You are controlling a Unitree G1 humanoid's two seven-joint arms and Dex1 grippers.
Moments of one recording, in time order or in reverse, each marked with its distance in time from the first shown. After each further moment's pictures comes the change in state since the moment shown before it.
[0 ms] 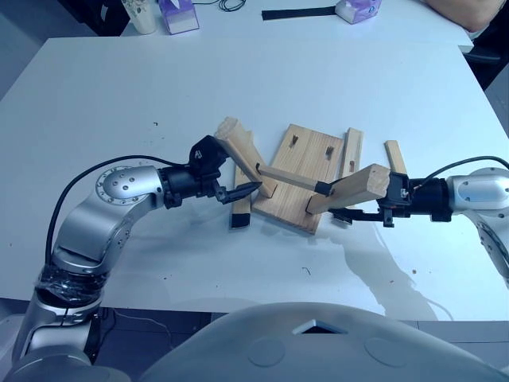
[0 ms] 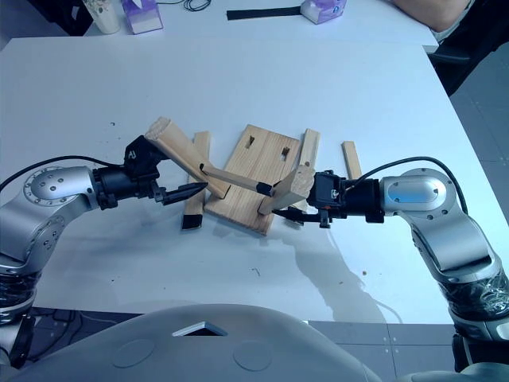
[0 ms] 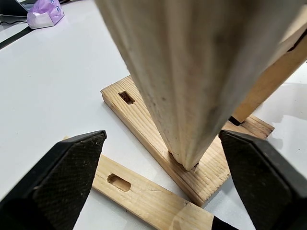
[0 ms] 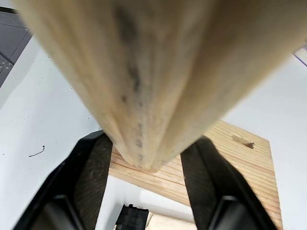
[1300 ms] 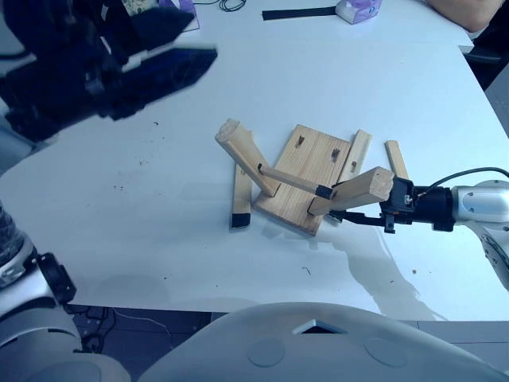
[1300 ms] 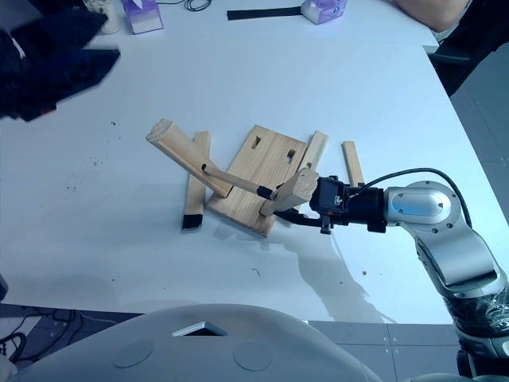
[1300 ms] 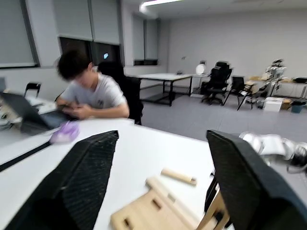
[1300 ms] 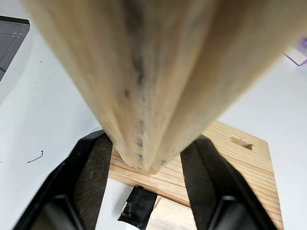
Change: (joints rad) left arm -0.439 0.122 0.460 0.045 -1.032 0.275 0.357; right arm 0.090 -0.001 -0.042 -0.041 0.009 -0.009 -0.072
